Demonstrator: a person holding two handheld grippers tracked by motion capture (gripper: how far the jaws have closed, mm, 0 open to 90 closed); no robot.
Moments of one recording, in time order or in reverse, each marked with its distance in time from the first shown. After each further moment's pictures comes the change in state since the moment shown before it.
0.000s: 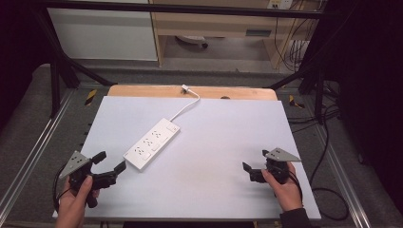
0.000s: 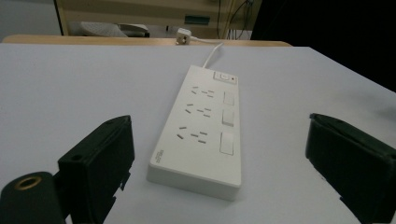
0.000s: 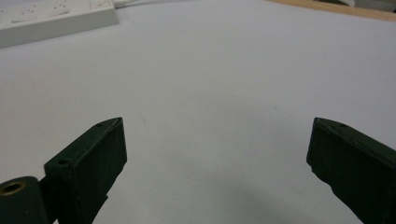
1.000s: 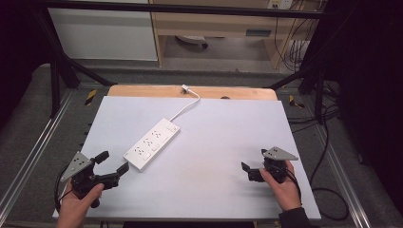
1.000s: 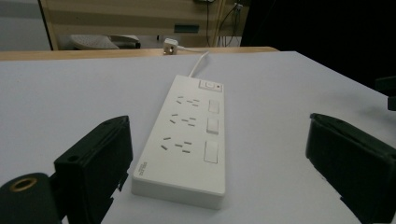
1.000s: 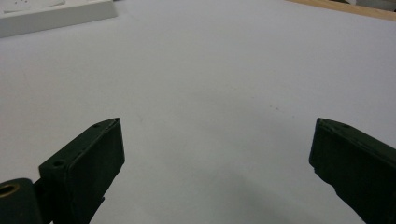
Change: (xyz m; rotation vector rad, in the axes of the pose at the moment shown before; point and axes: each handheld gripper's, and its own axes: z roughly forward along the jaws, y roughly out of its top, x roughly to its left) left arm -0.010 0.002 0.000 -0.035 -0.038 0.038; right arm 0.002 0.002 0.005 0.016 -0.005 -0.024
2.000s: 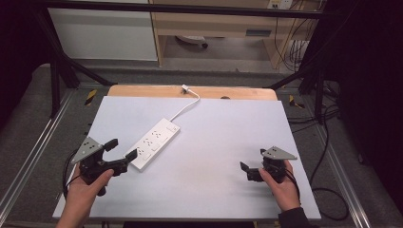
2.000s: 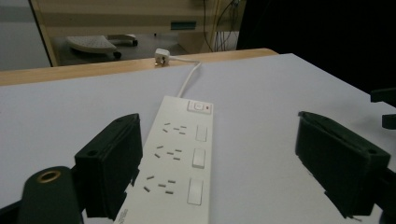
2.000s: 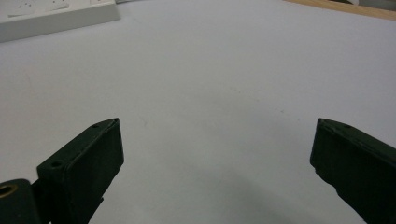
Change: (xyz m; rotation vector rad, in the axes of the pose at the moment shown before) left arm -0.019 0.047 0.024 0.044 -0.002 0.026; right arm 0.002 0.001 0.002 -0.004 0.008 0.006
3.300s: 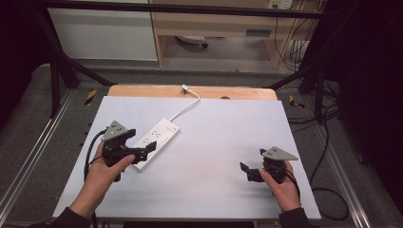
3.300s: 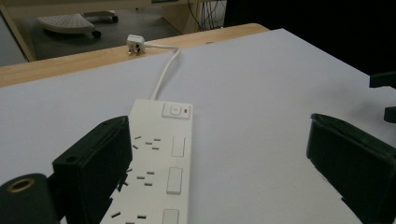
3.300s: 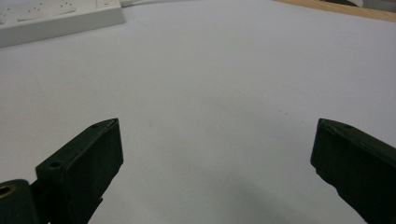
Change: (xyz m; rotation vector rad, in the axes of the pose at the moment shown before) left arm -0.017 0.030 0.050 0.128 -0.046 0.049; right arm 0.001 0.000 -0.002 -0.009 0.015 -0.002
